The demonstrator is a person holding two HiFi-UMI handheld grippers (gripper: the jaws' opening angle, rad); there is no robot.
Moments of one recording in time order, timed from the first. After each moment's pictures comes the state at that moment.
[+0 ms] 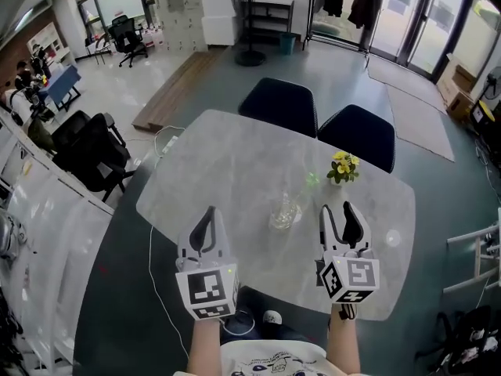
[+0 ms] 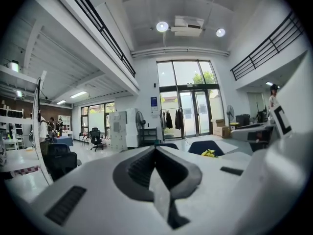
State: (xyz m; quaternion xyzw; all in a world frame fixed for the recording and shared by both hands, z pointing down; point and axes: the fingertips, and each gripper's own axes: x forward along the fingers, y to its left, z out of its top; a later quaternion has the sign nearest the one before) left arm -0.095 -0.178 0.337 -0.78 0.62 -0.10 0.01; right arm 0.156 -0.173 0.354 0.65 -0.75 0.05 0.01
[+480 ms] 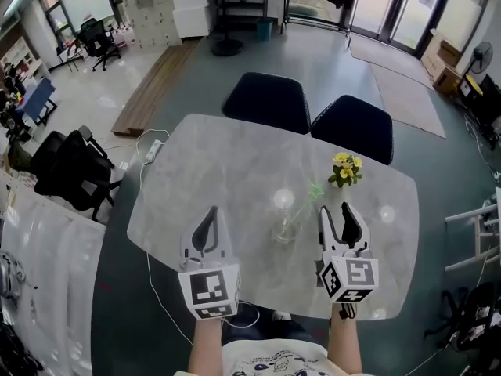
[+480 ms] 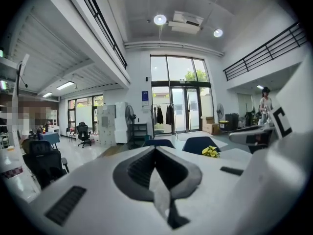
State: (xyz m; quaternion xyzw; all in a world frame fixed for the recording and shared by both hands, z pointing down) left arm -0.089 -0.279 0.371 -0.81 0.57 -0.12 -0.02; right arm 0.155 -0.244 0.390 0.69 -0.72 0.08 0.04
